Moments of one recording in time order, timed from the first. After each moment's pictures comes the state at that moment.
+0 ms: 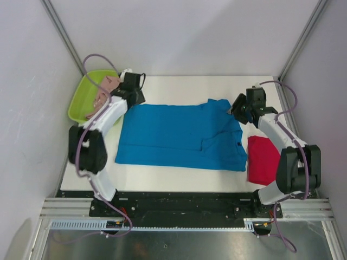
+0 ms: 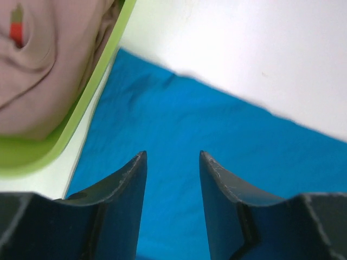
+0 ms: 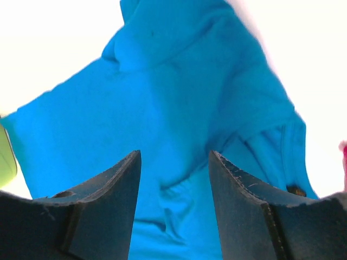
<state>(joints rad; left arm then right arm) -0.26 1.69 1.41 -0.48 -0.34 -0.50 0.13 1.49 1.10 -0.38 -0.05 0.69</state>
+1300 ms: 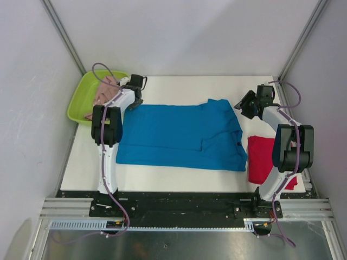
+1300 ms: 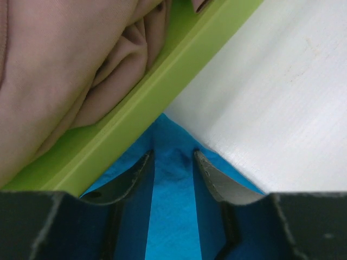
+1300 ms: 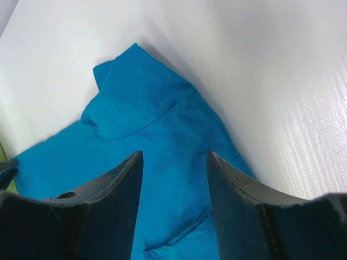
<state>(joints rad) -0.17 2.34 1.89 -0.58 -0.47 -0.71 -0.05 1.78 1.20 -0.17 -0.18 0.66</state>
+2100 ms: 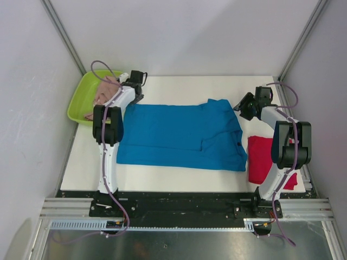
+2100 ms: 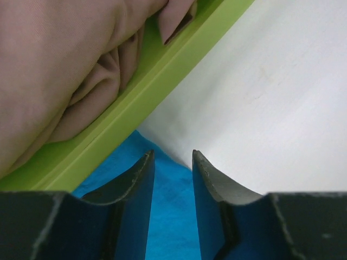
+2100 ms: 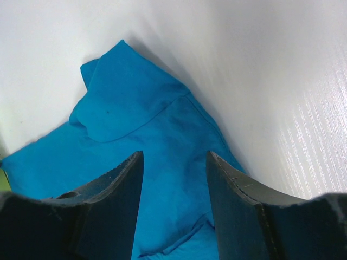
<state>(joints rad) -0.16 2.37 1.99 -0.59 -0.46 -0.77 -0.05 1.83 1.20 -0.15 -0.19 0.66</state>
